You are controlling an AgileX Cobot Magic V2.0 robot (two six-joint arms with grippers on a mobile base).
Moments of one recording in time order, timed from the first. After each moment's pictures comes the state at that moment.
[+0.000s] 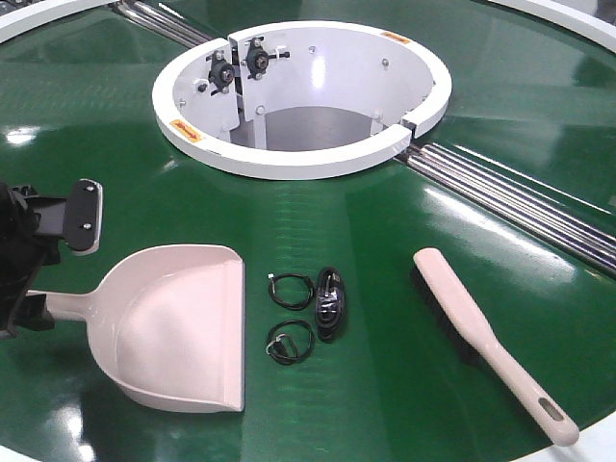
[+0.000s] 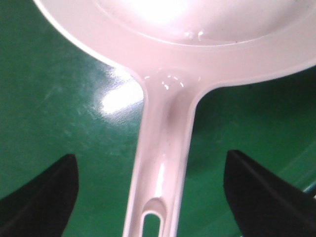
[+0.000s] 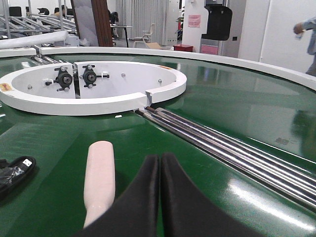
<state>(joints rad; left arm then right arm) -0.08 1.63 -1.20 0.03 1.07 1.31 0.06 -0.01 0.03 -0.07 0.09 0.00</state>
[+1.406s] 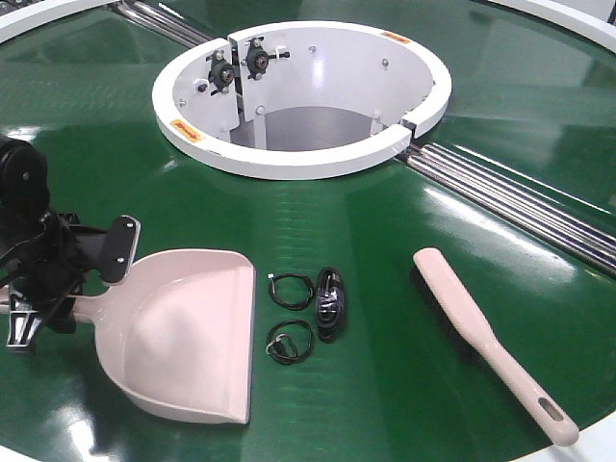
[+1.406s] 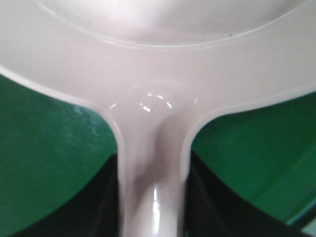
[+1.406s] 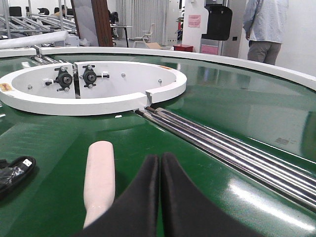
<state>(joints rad) -0.16 1.74 -1.20 0.10 1.08 1.34 0.06 -0.01 0.03 -0.07 0.09 0.00</state>
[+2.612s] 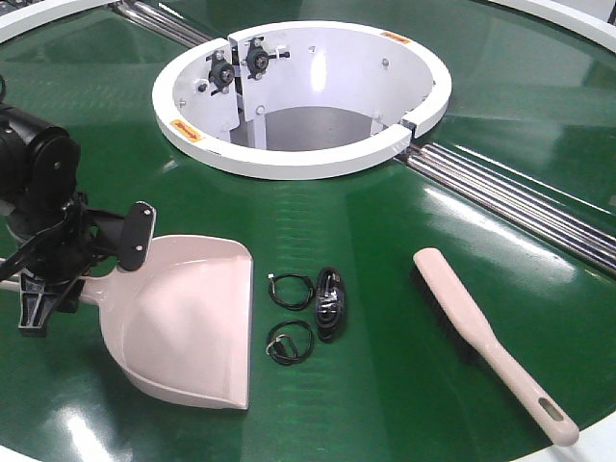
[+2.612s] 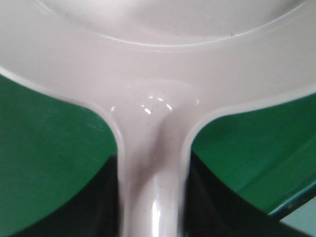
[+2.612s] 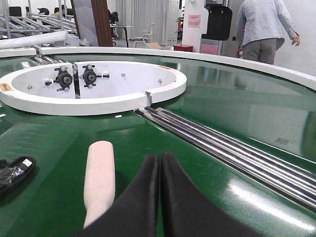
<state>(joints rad) -0.25 1.75 -1.29 0.24 1.15 1.20 0.06 -0.01 0.03 -0.07 0.09 0.00</state>
